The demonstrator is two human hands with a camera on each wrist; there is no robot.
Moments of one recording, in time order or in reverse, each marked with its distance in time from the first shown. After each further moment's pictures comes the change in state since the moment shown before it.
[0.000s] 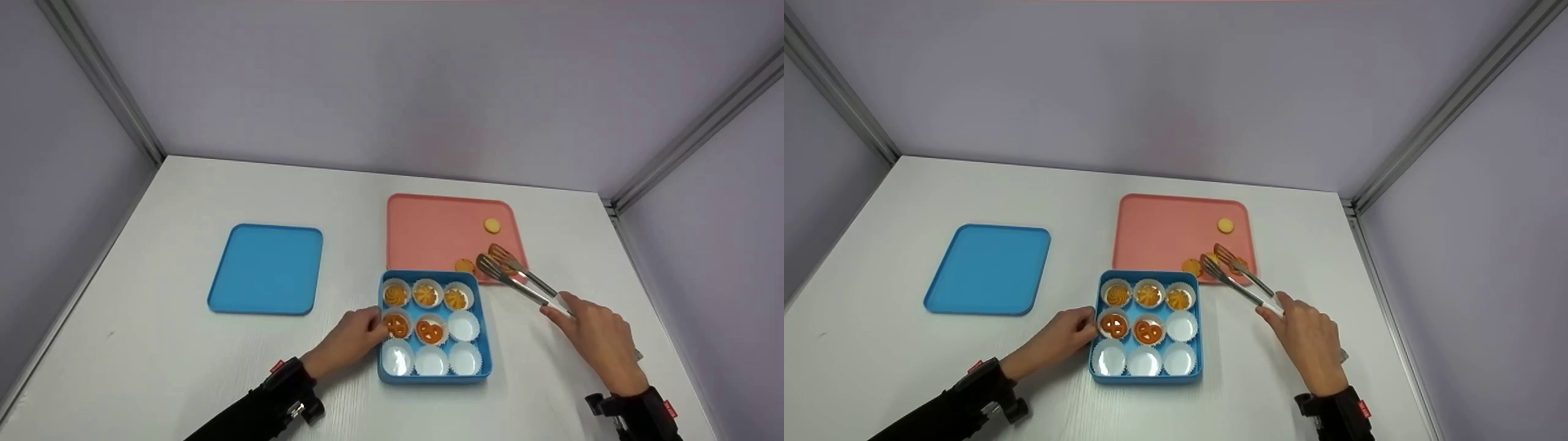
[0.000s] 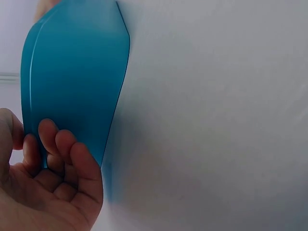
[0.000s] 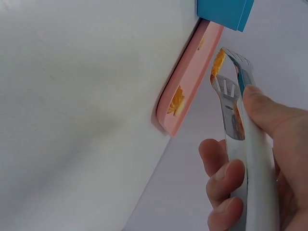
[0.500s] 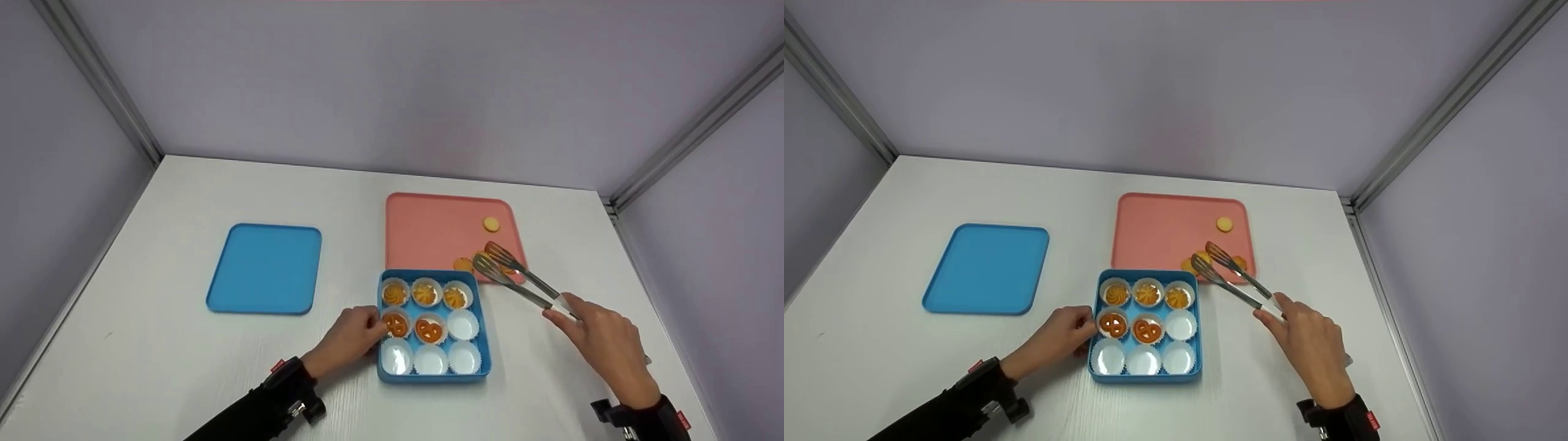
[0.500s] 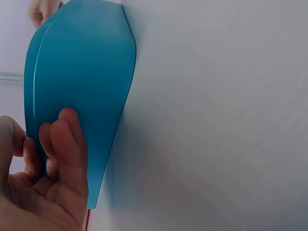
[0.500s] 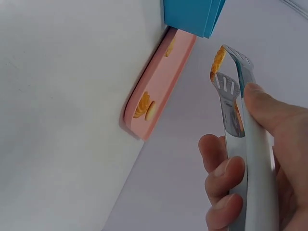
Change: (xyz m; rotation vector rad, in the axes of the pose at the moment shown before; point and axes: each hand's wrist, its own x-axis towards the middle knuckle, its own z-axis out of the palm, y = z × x) left_hand -0.001 0.003 0.000 -0.061 0.018 -0.030; right_hand -0.006 -0.012 -0.021 0.034 0.063 -0.064
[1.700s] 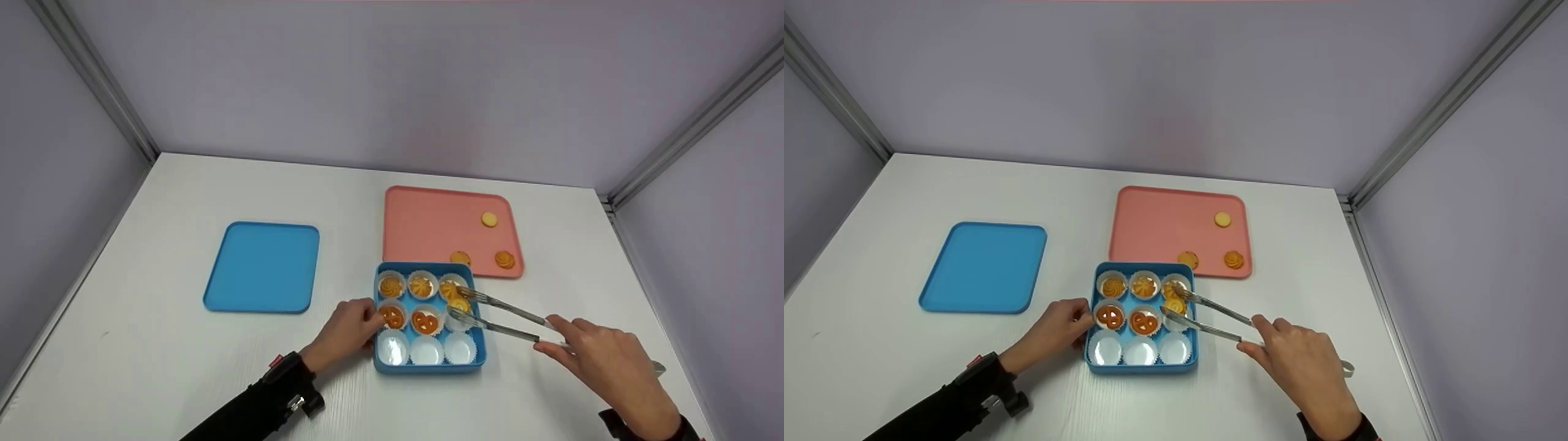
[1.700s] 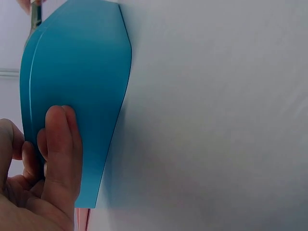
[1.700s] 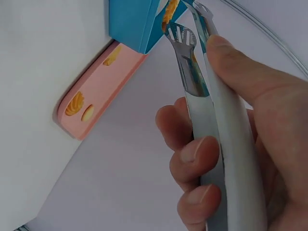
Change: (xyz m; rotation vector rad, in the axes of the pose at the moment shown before) left_hand -0.004 -0.003 0.011 0.051 0.078 0.035; right_hand -0.025 -0.038 -0.037 -0.199 -0.111 -0.254
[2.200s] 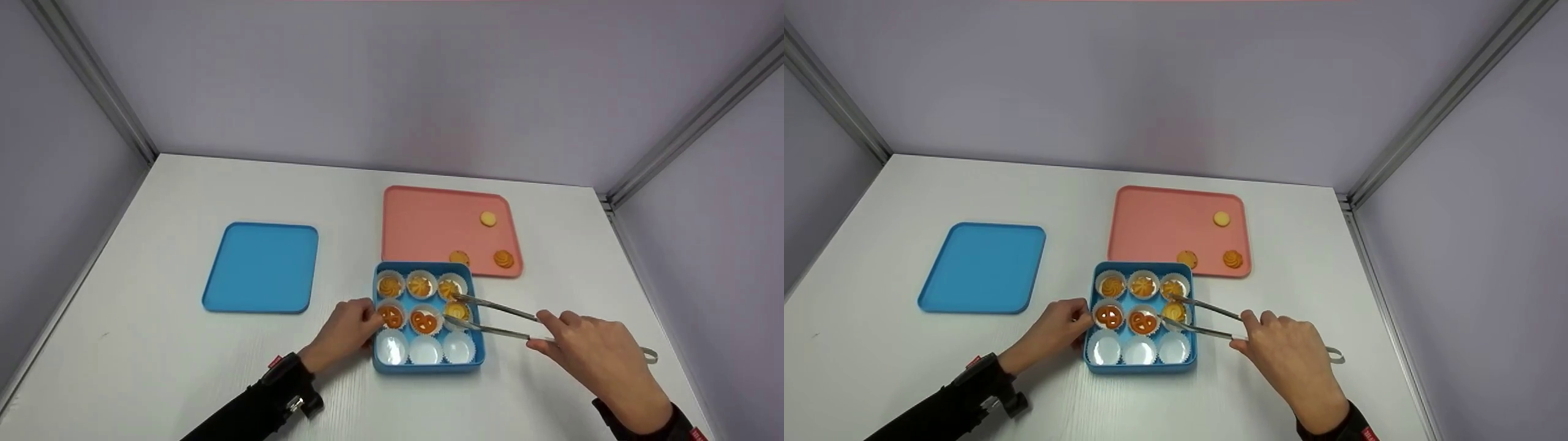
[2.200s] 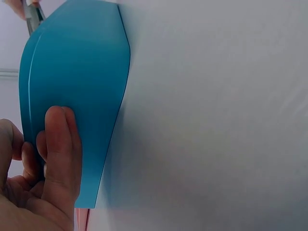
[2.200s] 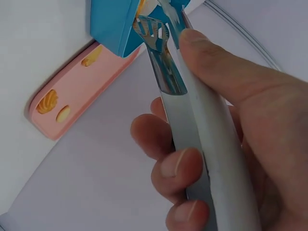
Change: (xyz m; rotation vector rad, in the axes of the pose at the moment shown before) left_hand -0.002 0.000 -0.001 -0.006 0.007 -0.020; right_hand 0.020 -0.016 -0.014 -0.122 -0.066 -0.081
